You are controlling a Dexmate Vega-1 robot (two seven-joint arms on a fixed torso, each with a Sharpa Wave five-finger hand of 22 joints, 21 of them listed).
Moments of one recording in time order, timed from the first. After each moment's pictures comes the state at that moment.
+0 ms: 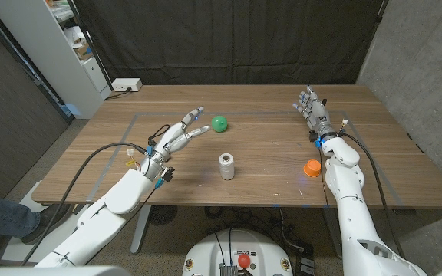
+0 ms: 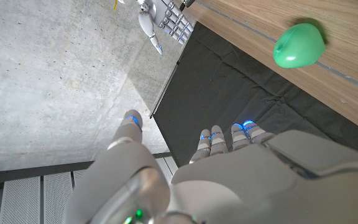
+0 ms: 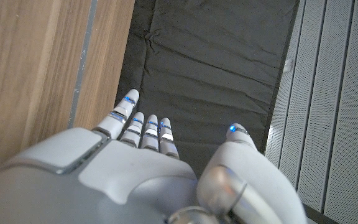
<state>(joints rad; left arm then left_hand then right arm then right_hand) 1.37 0.65 0.16 -1.90 0.01 -0.43 0.06 0.39 -0.05 0.44 -0.18 0.20 -0.04 0.11 0.19 0.18 -0.05 0.08 0.21 0.19 -0.12 0.14 0.19 0.18 -0.14 0.08 0.20 0.17 -0.89 0.04 0.27 -1.37 0.09 0.16 0.39 0.30 -0.03 0.17 0.00 0.32 0.13 0.07 0.20 0.18 0.10 0.07 0.19 0.18 0.06 0.01 0.21 0.21 0.28 -0.03 0.26 0.17</state>
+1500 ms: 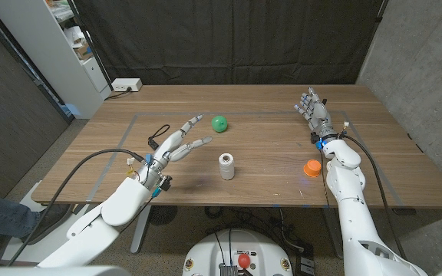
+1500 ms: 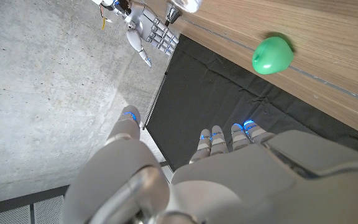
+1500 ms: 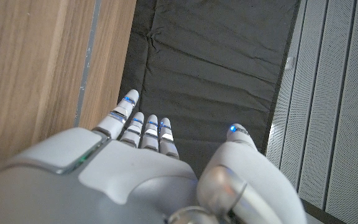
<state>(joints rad) 1.47 0.70 0.13 -2.00 0.10 -0.33 0.15 0.45 -0.08 0.44 -0.18 0.21 -0.04 0.11 0.20 0.18 -0.06 0.08 0.21 0.20 -0.12 0.14 0.19 0.18 -0.14 0.08 0.20 0.17 -0.90 0.04 0.27 -1.36 0.10 0.17 0.40 0.30 -0.03 0.17 0.00 0.32 0.13 0.07 0.20 0.18 0.10 0.07 0.19 0.18 0.06 0.01 0.21 0.21 0.28 -0.02 0.24 0.17</state>
